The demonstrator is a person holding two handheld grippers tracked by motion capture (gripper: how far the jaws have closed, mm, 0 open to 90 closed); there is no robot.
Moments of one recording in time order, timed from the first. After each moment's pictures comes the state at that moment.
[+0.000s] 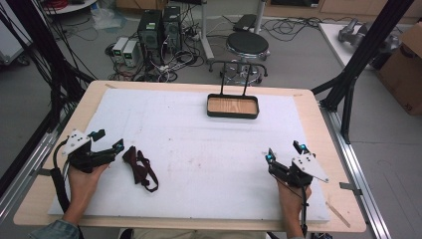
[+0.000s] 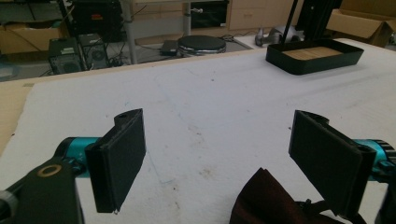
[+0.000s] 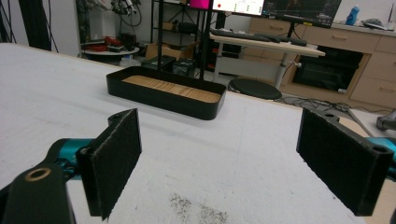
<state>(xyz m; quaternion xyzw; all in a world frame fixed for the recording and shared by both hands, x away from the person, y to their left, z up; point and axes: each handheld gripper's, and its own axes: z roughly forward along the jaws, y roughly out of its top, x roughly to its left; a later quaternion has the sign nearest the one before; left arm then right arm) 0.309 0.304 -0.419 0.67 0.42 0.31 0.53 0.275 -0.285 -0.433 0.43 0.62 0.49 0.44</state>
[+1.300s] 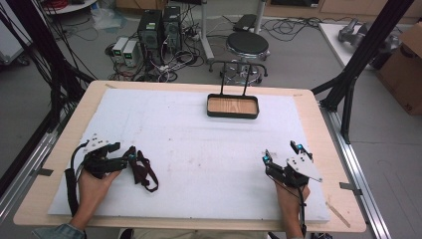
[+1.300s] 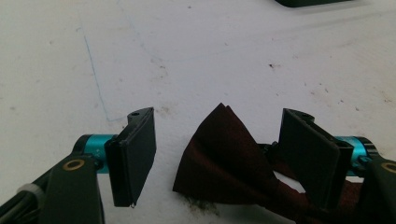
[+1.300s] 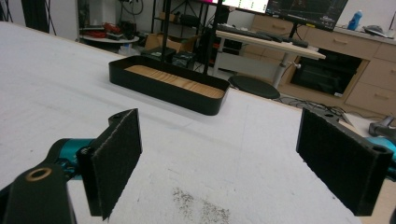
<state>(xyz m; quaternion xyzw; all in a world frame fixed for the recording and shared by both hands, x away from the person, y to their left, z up) 0.306 0.274 -0.435 0.72 0.47 0.23 0.45 0.274 -0.276 -0.434 0.41 0.64 0.47 0.45</state>
